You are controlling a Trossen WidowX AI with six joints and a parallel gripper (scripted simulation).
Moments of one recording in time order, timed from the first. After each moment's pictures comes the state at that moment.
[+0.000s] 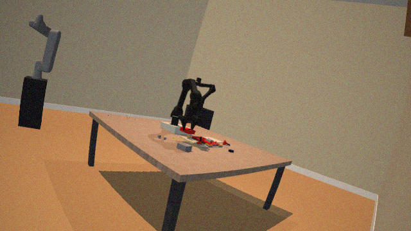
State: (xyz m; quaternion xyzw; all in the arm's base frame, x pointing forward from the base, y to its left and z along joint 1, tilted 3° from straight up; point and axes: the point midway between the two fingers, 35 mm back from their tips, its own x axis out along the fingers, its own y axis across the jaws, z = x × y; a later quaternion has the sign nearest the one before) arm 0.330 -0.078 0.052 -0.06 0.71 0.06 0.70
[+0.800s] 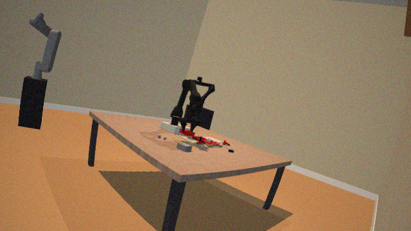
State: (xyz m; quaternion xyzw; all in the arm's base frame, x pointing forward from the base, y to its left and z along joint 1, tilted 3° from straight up) arm 0.330 -0.078 0.037 -0.06 0.71 0.06 0.70
